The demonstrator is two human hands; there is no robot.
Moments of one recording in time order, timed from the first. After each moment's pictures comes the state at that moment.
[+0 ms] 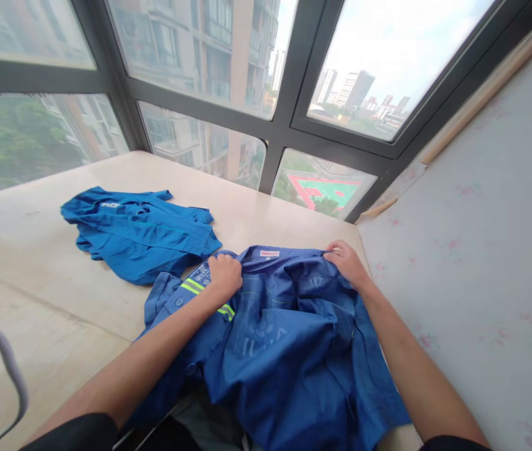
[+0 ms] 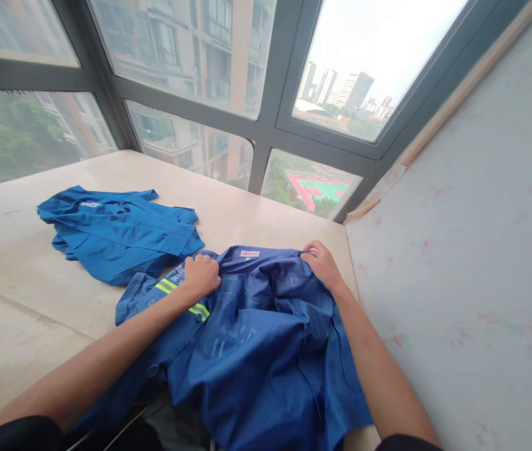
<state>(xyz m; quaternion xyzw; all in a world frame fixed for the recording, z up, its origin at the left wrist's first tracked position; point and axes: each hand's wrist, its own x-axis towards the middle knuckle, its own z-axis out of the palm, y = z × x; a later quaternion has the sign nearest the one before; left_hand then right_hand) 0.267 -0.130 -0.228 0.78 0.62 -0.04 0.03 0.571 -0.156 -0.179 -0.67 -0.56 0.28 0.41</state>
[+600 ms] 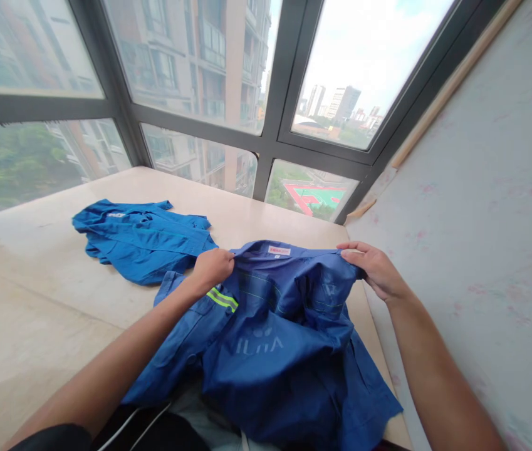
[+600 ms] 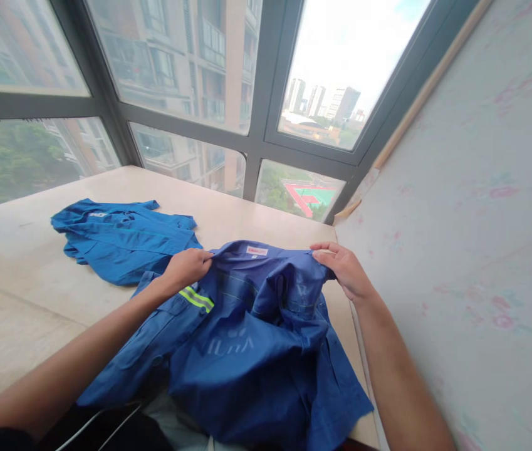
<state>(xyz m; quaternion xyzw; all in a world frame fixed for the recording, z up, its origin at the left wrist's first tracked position) 0.238 -0.143 -0.175 0.81 0.58 0.05 0.06 0.578 -0.239 -0.101 -0.62 -0.48 0.40 0.47</state>
